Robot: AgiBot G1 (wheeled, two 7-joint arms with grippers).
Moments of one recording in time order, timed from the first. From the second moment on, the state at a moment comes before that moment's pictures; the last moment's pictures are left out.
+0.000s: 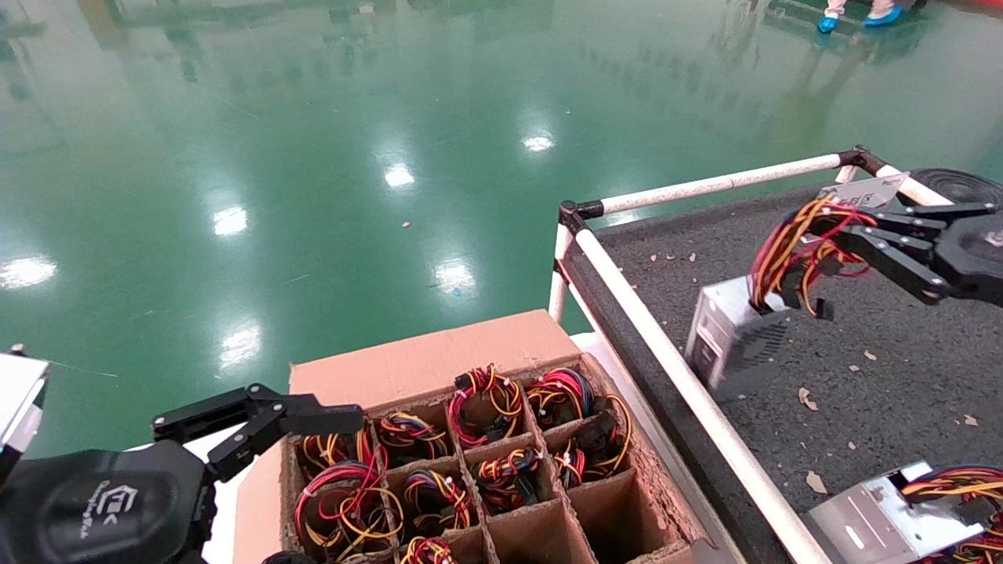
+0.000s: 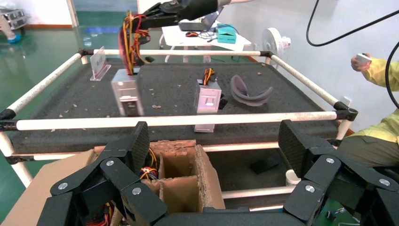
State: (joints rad) left arm -1.10 0.57 0.38 -1.26 0.66 1.45 -0.13; right arm 1.88 -0.67 -0.86 0.03 -0.79 -1.55 -0.36
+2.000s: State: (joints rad) left arm -1.10 0.57 0.38 -1.26 0.66 1.45 -0.13; right arm 1.56 -0.33 -0.98 0.36 -0.52 -1.59 -0.27
